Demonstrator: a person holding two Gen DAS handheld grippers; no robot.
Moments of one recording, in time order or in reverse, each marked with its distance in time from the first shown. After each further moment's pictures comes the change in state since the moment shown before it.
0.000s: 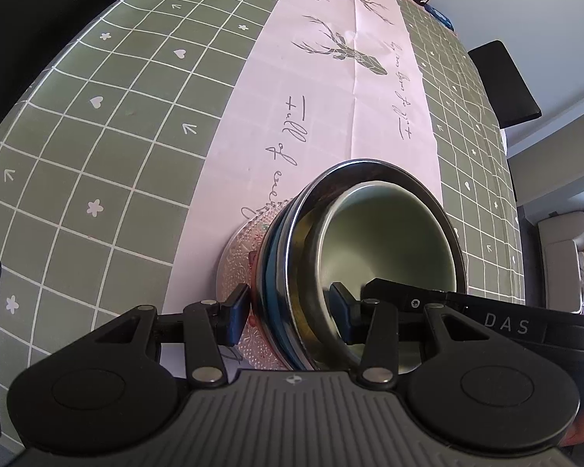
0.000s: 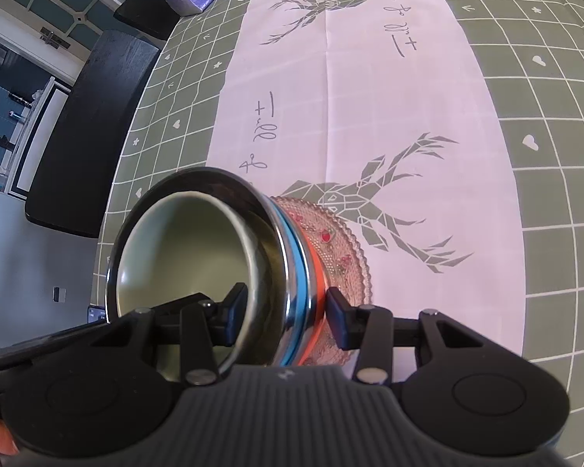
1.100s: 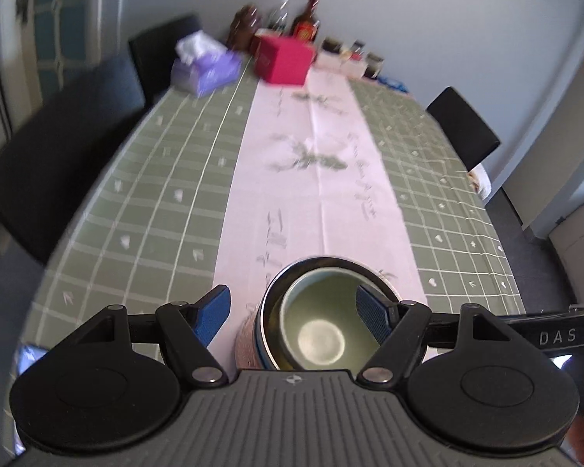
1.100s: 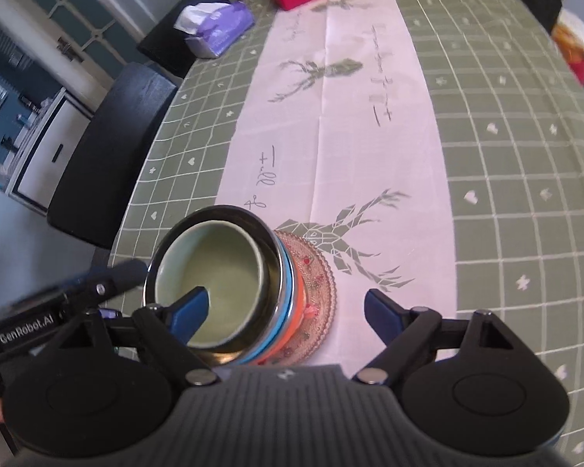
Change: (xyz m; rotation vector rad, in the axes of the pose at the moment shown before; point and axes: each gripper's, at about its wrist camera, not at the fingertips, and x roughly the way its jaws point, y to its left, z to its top) left arm -0.095 -0.051 -0.021 0.263 -0.352 0.081; right arm -0.097 0.014 -0.019 -0.155 -0.146 -0.064
